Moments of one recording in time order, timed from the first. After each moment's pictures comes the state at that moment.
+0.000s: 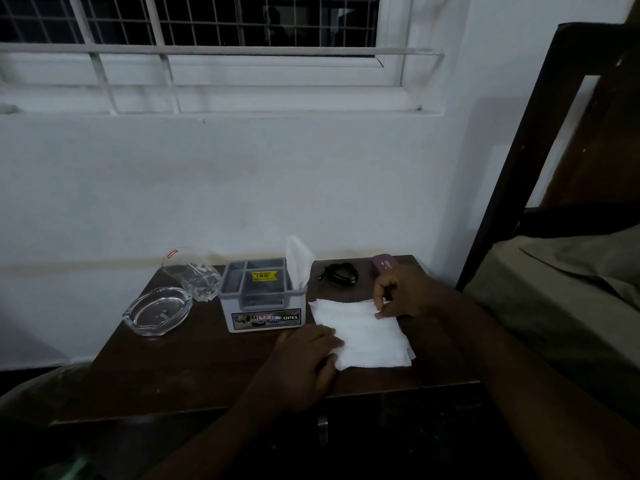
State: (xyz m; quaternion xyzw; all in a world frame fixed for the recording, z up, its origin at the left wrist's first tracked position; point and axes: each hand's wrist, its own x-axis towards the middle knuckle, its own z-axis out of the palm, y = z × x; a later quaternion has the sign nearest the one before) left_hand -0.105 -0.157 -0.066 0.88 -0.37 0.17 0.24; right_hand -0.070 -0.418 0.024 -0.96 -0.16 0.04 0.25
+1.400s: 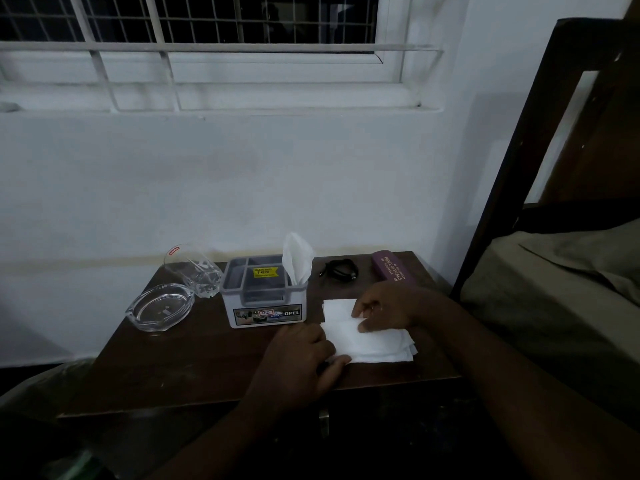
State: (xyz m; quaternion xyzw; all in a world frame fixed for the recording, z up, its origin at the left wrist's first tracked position) left_hand -0.116 -0.158 -0.048 0.87 -0.39 0.24 0.18; right_hand -0.082 -0.383 0.024 -0.96 -0.16 0.15 0.15
